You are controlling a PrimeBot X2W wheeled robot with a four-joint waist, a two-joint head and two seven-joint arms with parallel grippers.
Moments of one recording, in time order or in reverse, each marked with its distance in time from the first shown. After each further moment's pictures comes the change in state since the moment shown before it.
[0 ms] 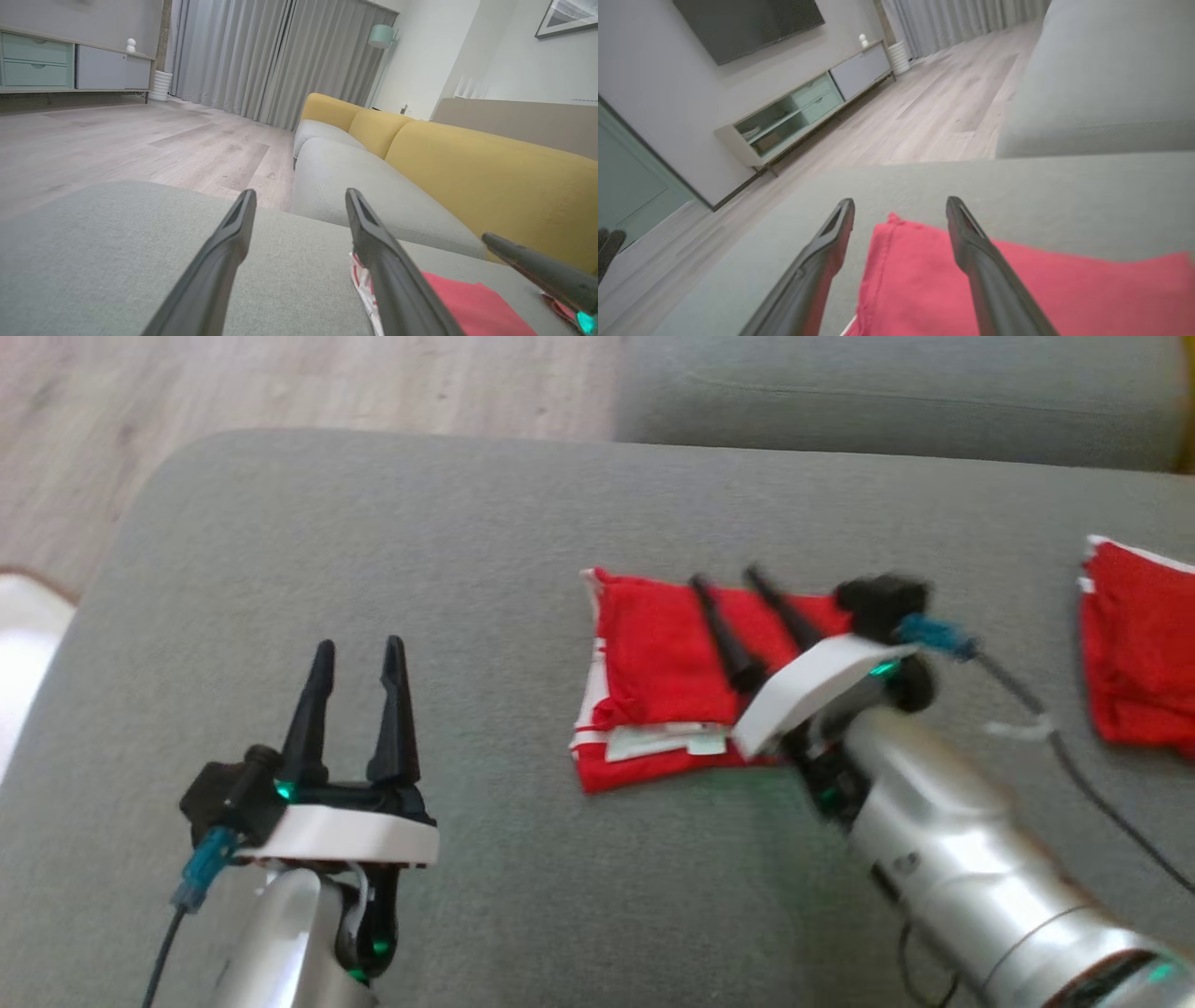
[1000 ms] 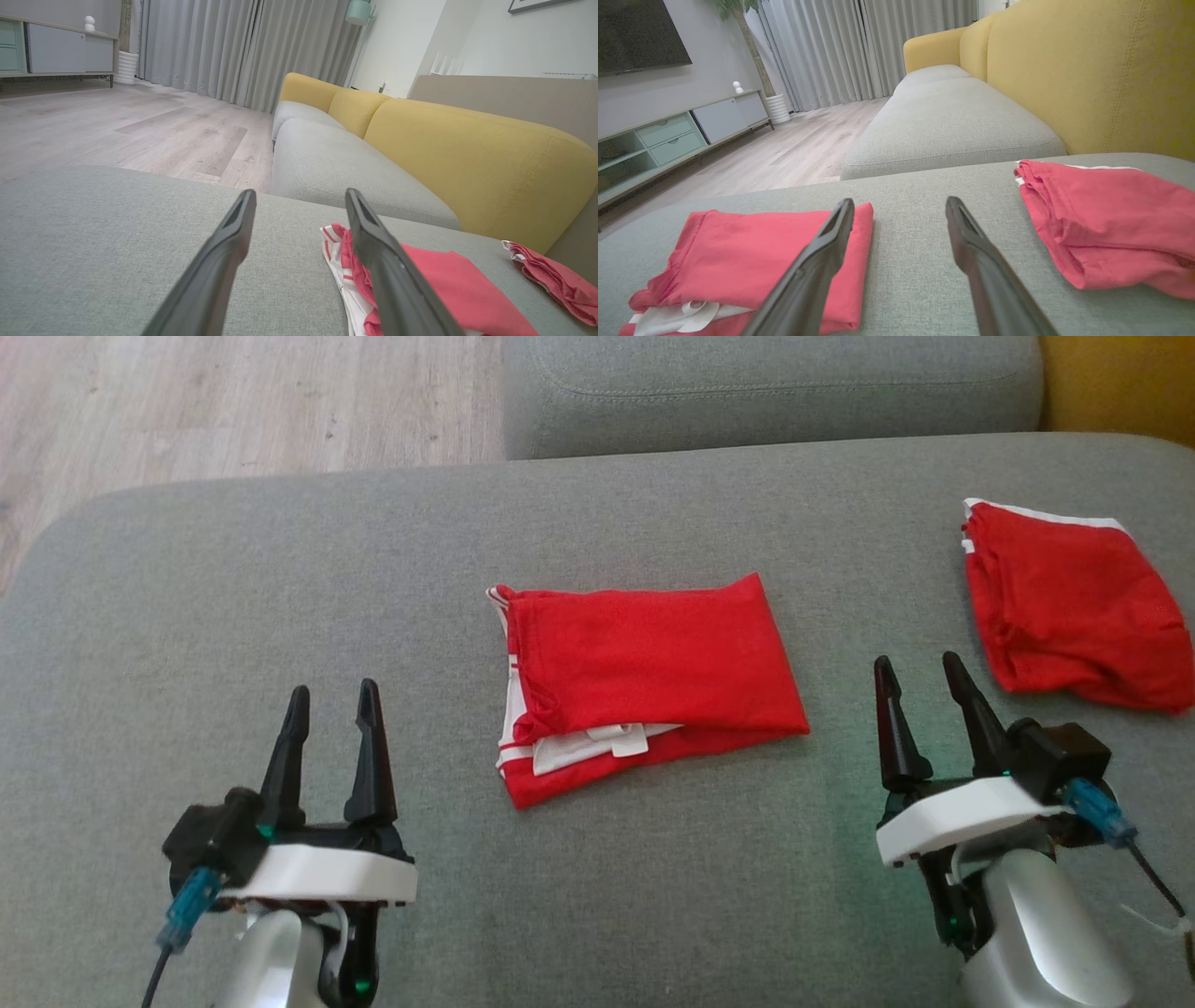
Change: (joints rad) left arm 0.071 -0.001 0.061 0.003 0.035 -0.009 0.000; right arm 0.481 0.016 -0.654 -0.429 -0.619 0.000 -0.003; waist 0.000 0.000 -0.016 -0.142
